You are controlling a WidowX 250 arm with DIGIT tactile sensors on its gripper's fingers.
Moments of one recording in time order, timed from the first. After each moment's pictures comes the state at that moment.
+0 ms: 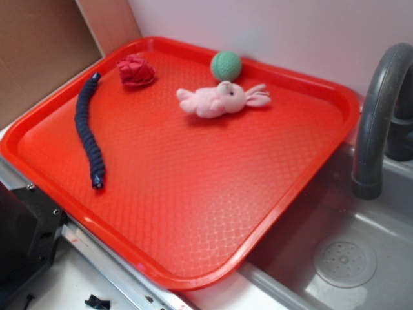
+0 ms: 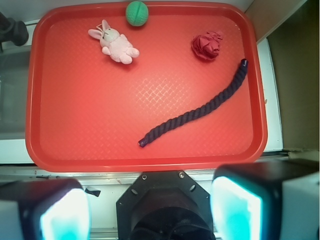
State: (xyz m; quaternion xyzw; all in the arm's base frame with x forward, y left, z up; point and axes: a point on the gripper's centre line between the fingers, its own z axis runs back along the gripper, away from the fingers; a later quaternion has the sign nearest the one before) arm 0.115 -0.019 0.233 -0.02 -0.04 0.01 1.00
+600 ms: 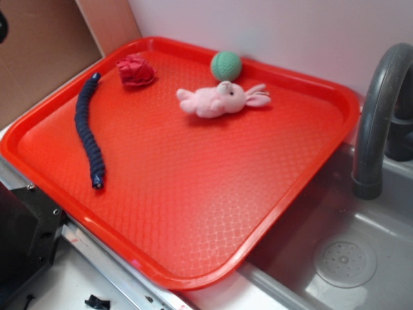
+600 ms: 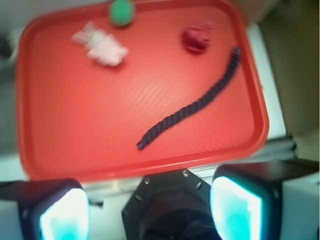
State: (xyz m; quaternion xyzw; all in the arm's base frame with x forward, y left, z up) arm 0.117 -0.012 0.216 -0.02 -0.06 0.13 0.99
